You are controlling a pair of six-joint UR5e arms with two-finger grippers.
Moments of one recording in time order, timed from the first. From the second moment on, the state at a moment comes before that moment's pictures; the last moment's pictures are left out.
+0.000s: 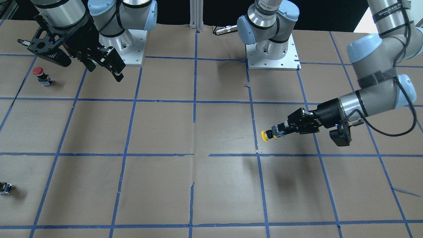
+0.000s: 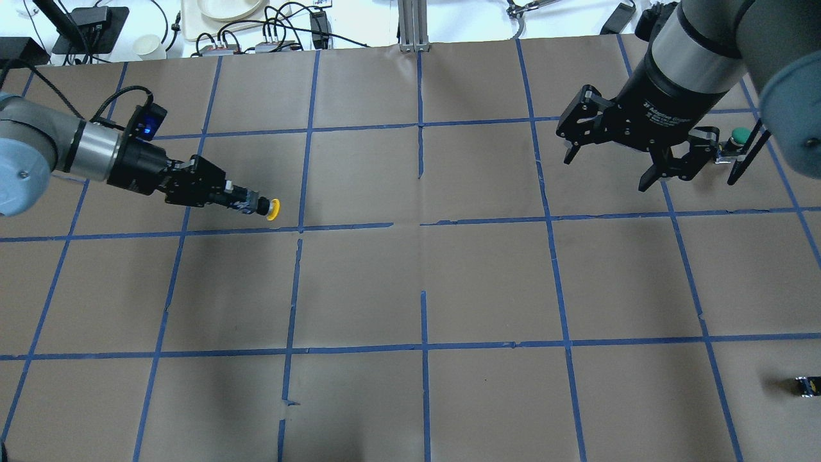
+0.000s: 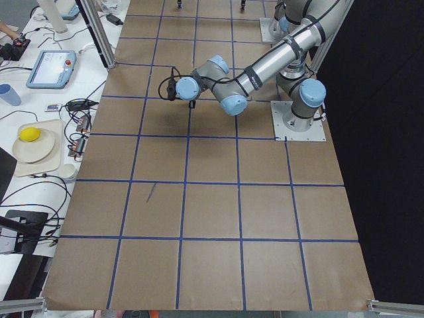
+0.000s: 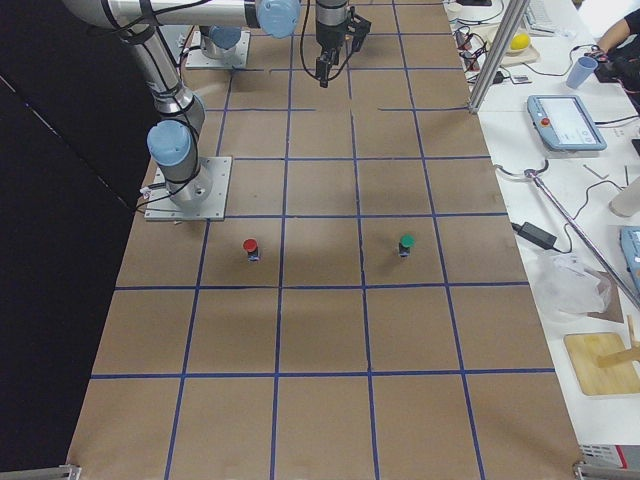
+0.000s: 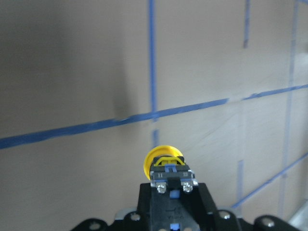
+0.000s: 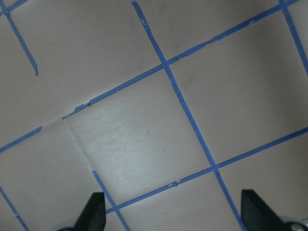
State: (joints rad) left arm -1.17 -1.79 -1.86 -1.51 0.78 0.59; right arm 1.53 -1.66 1.67 -1.58 -1.42 0.49
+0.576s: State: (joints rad) left arm -1.35 -1.76 -1.95 -1.51 0.25 0.51; right arm 1.47 -1.63 1.66 -1.58 -1.07 0.91
